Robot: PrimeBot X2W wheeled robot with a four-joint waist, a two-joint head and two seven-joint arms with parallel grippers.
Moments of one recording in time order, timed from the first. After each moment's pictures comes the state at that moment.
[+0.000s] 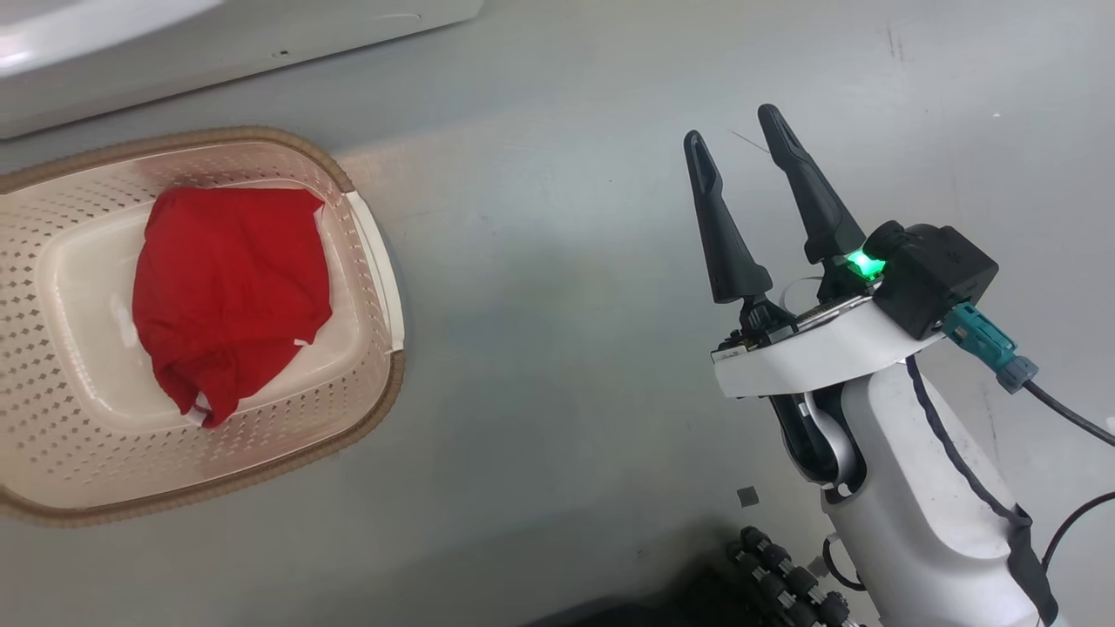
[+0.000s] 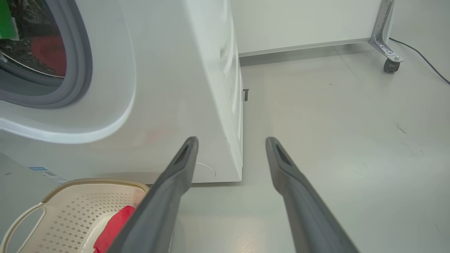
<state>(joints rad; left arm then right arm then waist) -1.28 0.42 -0.15 0.45 -0.27 -0.03 0.47 -0.43 -0.05 0.40 0.08 0.42 0.10 -0.26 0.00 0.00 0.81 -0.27</state>
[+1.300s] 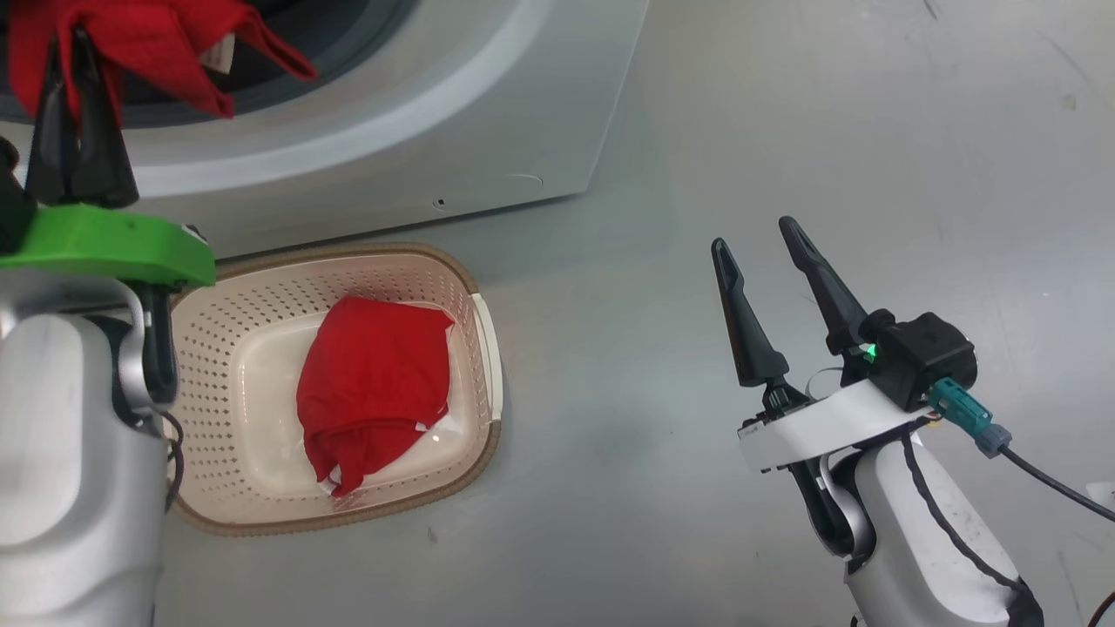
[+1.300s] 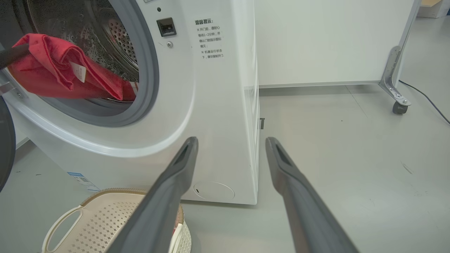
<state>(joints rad) -0.61 0.16 -0.08 0.24 -0.37 0.05 -0.14 -0.28 -0.05 0.33 0.15 0.32 0.10 -0.26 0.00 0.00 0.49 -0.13</state>
